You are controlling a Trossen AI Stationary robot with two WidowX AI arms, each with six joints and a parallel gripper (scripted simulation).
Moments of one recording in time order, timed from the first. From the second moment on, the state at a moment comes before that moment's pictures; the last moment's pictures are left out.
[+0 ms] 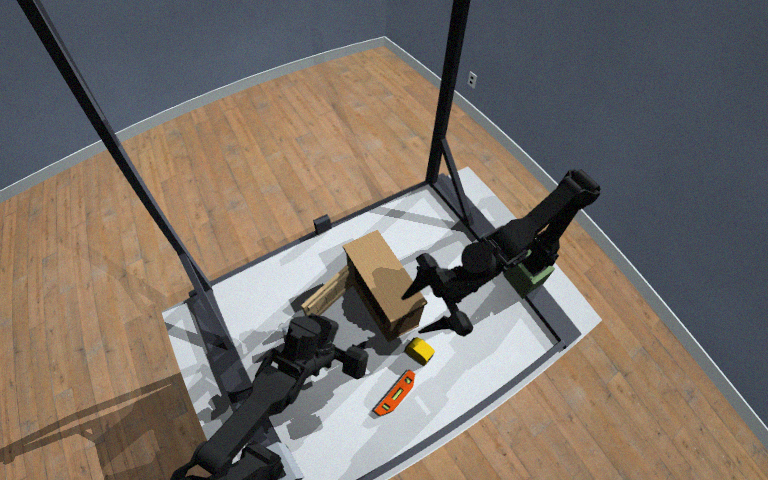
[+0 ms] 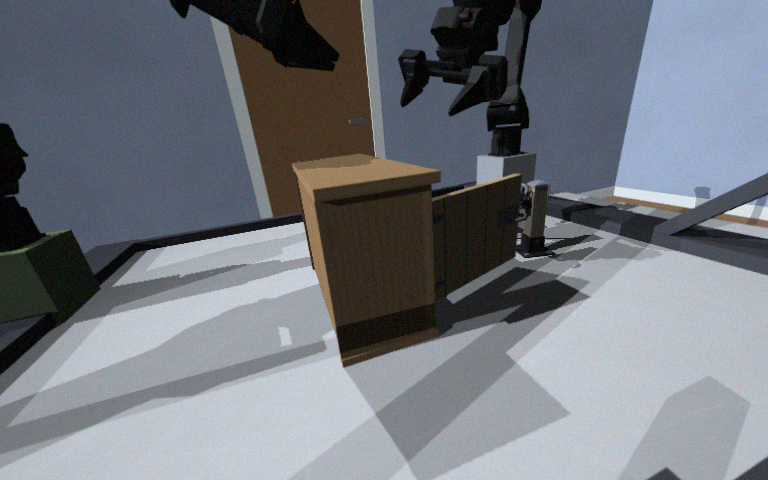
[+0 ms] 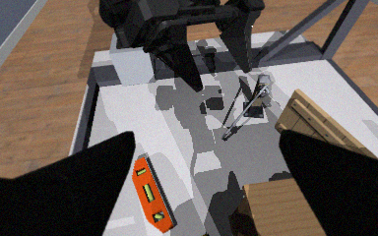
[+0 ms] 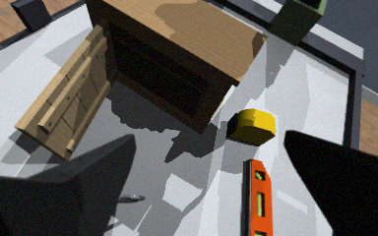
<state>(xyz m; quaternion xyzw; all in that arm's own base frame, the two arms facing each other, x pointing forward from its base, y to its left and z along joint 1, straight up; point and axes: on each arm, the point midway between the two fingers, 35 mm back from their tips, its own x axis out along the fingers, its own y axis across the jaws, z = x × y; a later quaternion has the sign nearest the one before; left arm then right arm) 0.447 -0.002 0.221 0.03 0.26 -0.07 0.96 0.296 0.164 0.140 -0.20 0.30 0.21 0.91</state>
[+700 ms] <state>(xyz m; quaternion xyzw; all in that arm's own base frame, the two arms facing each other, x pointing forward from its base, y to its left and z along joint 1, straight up) 0.440 -0.044 0.219 0.01 0.23 -0.04 0.97 0.209 0.166 0.045 -0.15 0.29 0.39 0.86</state>
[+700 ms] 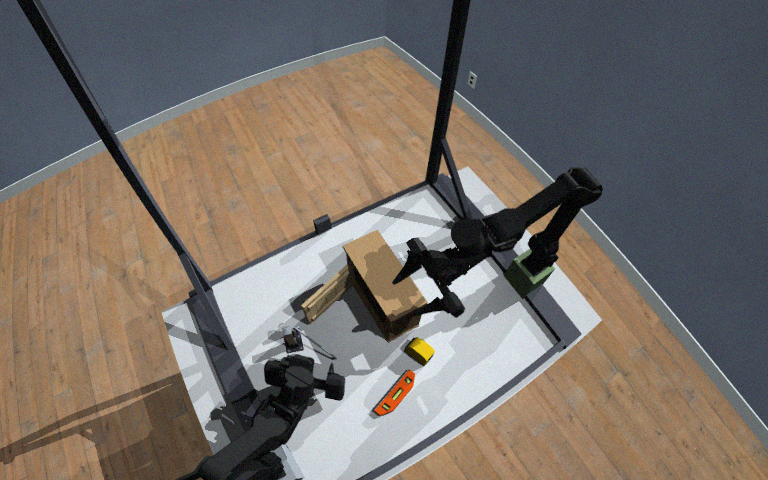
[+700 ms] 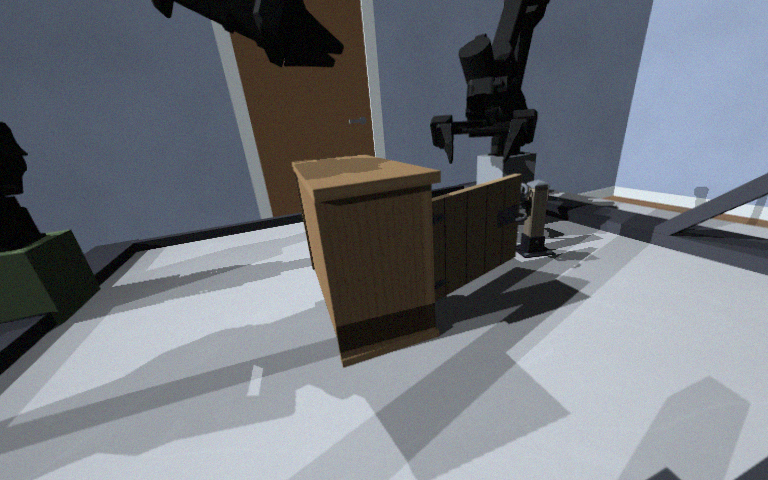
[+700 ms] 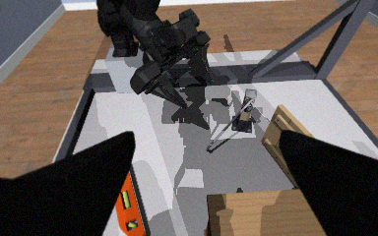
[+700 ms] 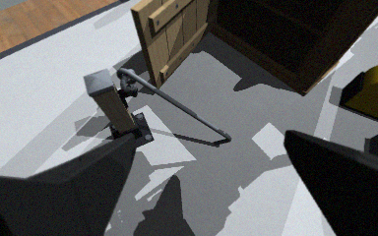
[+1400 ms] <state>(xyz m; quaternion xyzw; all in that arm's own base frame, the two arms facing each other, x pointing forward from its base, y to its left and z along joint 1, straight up) 0.440 -0.044 0.219 0.01 0.23 -0.04 0.97 0.198 0.169 0.034 -0.13 0.27 0.42 0.85</state>
